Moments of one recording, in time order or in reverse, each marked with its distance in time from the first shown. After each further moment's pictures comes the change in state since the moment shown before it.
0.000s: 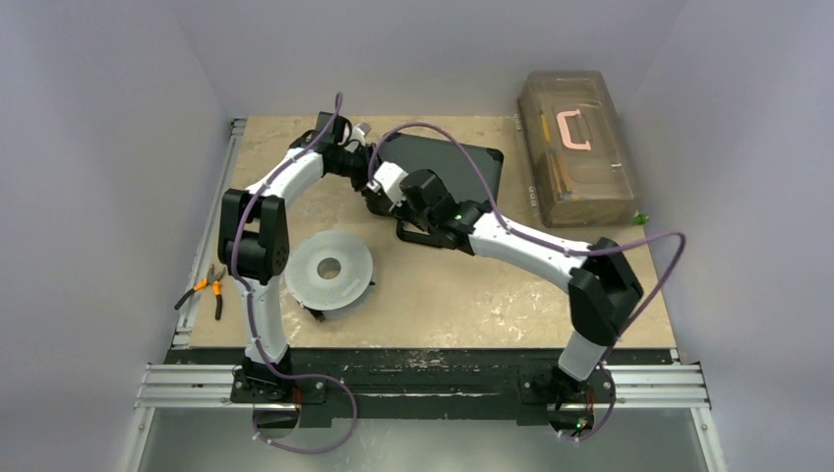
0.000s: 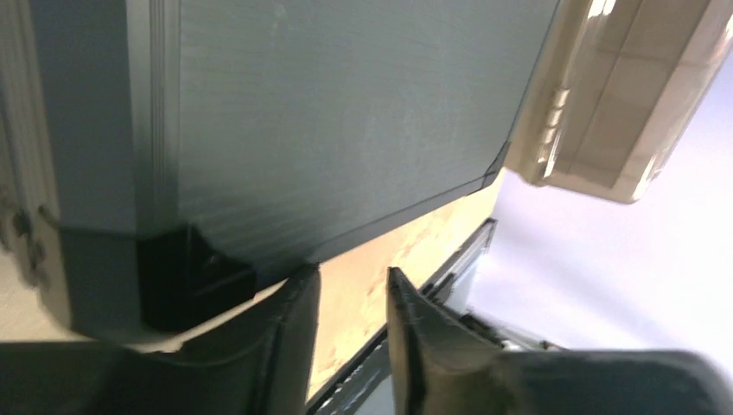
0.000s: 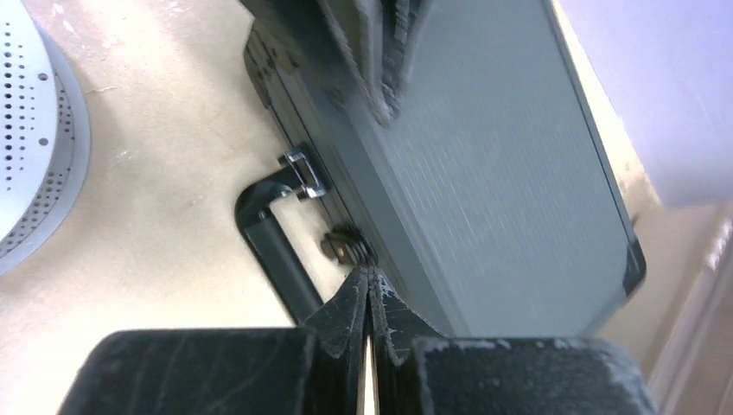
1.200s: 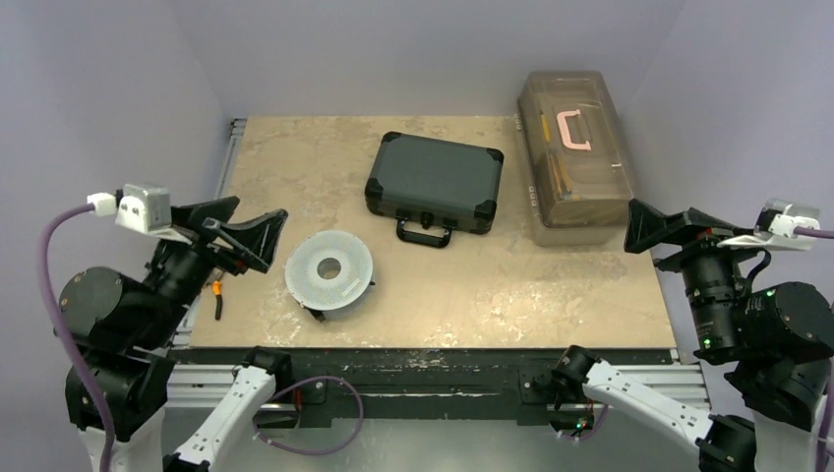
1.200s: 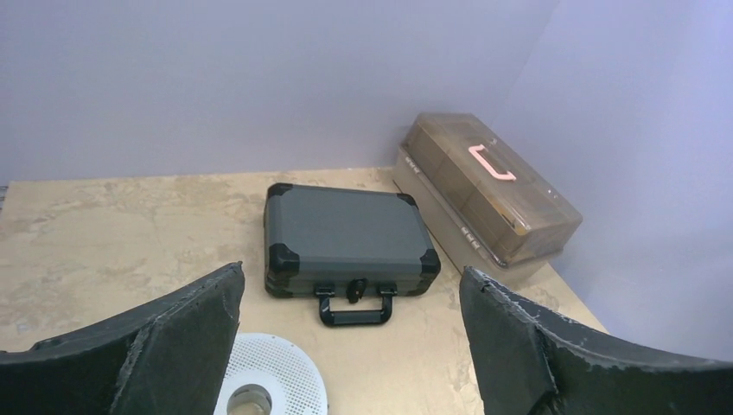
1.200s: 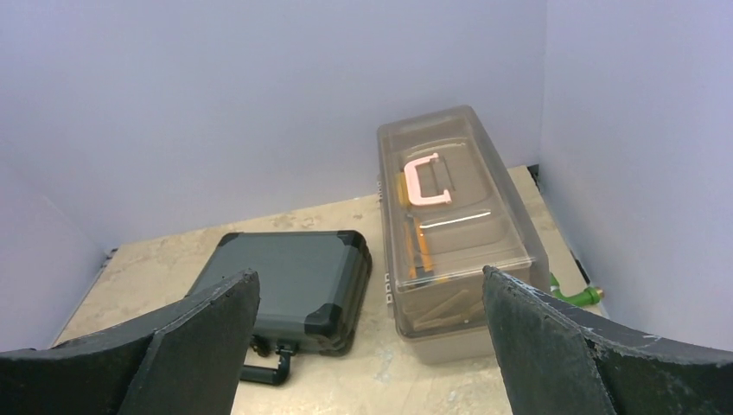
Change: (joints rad) left arm -0.024 -1.472 -0.203 -0.209 -0.575 0.341; right arm -0.025 -1.226 0.096 -0.542 0.549 0.541
